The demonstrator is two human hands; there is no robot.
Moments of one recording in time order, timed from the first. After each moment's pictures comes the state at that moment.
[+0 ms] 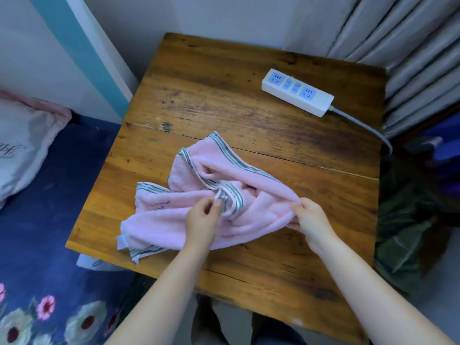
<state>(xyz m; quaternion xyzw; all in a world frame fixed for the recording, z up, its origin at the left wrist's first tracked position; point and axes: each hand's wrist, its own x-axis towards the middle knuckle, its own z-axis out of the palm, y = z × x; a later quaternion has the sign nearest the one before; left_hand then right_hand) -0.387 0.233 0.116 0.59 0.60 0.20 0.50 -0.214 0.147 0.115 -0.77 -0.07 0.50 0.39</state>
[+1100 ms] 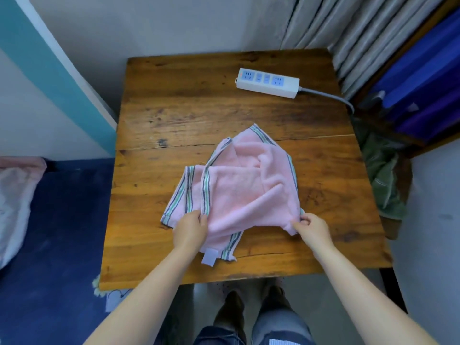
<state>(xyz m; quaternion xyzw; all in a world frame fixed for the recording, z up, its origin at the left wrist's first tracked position) -0.482 0.294 0.103 0.80 0.49 -0.11 0.33 -0.329 0.112 0.119 -0.89 0.00 0.36 0.29</state>
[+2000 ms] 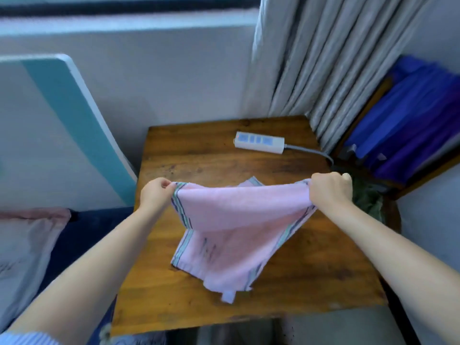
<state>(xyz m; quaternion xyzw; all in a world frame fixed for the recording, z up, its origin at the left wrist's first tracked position) -0.443 0.412 0.227 0.80 0.51 0.08 0.31 -0.242 0.165 0.258 -0.95 -0.29 0.03 -0.08</state>
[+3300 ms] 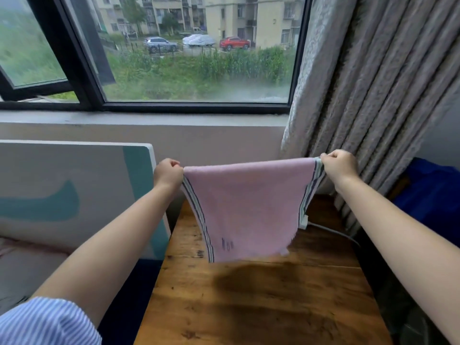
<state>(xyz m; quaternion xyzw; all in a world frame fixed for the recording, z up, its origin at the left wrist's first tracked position) -0.410 0.475 0.407 0.72 0.54 0.31 0.32 -0.169 0.271 0.422 -0.88 -0.20 0.00 0.44</state>
